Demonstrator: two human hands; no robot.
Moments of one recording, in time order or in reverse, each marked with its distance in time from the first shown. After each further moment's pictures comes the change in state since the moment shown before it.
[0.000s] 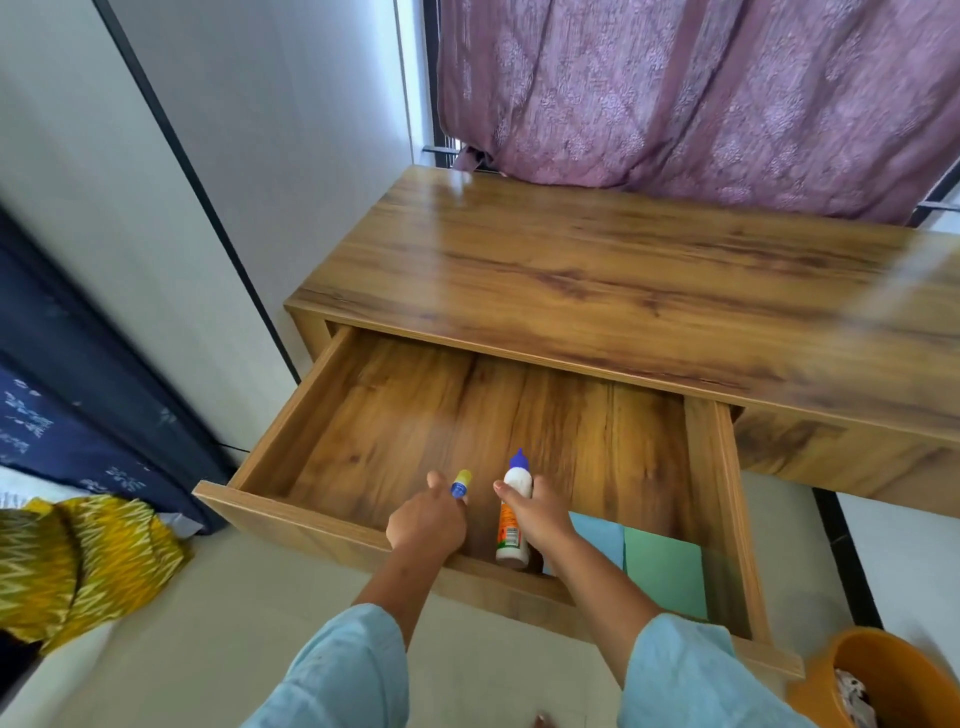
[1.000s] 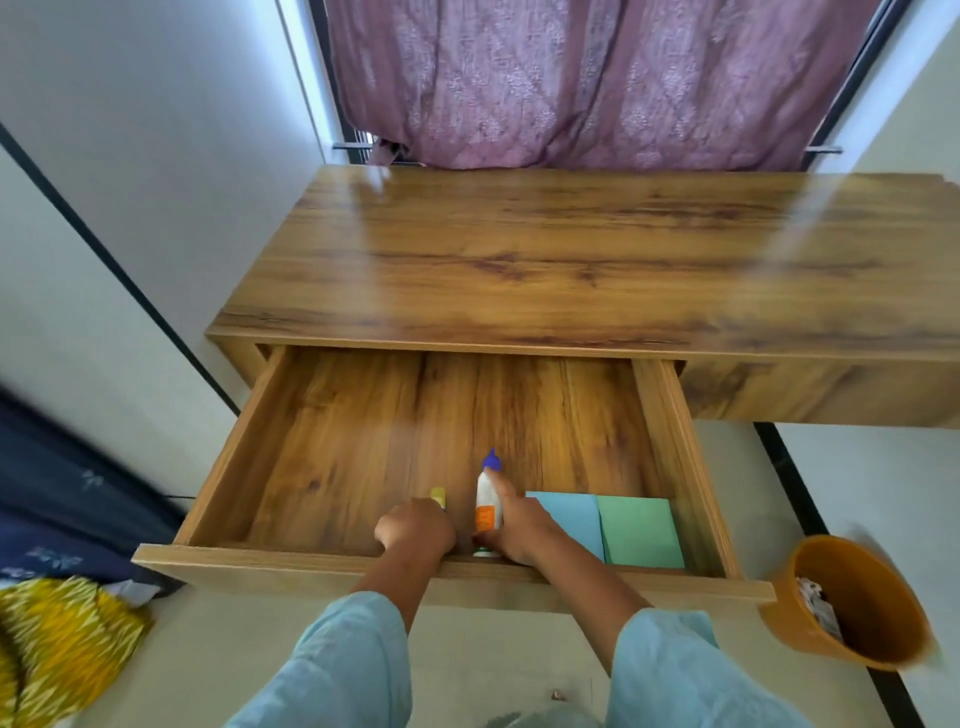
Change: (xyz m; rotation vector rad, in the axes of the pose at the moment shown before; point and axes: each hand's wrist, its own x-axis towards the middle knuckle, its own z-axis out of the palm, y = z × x) left_hand 0.024 0.014 0.012 0.305 -0.187 -0.028; right_hand -0.015 0.012 -0.007 -0.530 -0.140 -0.041
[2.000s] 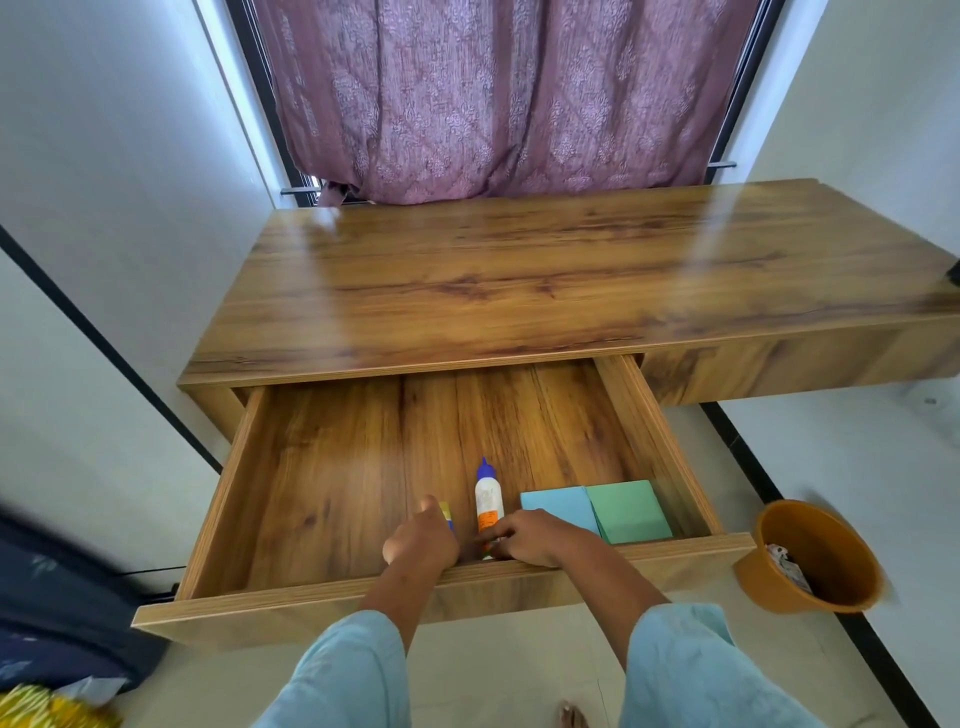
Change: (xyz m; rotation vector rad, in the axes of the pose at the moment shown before) left_hand -0.003 -0.016 0.001 -0.126 0.076 0.202; right_hand -0.013 0.004 0.001 -0.125 -0.117 -0.012
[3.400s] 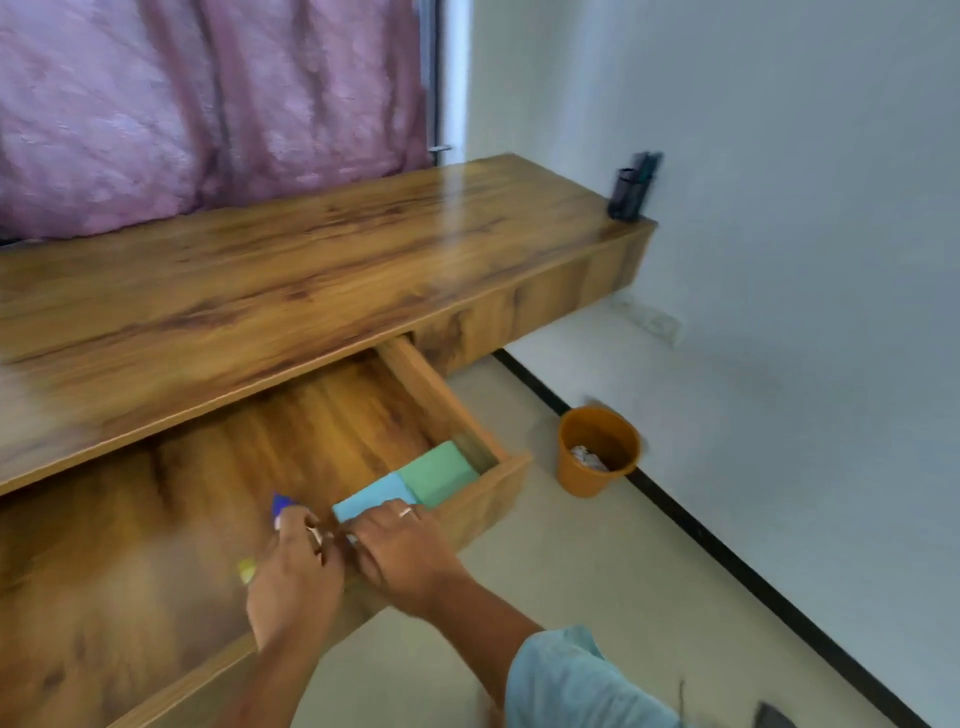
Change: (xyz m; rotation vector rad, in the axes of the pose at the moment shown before) left_hand -0.058 0.038 0.013 -0.375 0.400 0.480; right_hand -0.073 0.017 0.034 -0.166 0.833 -0.106
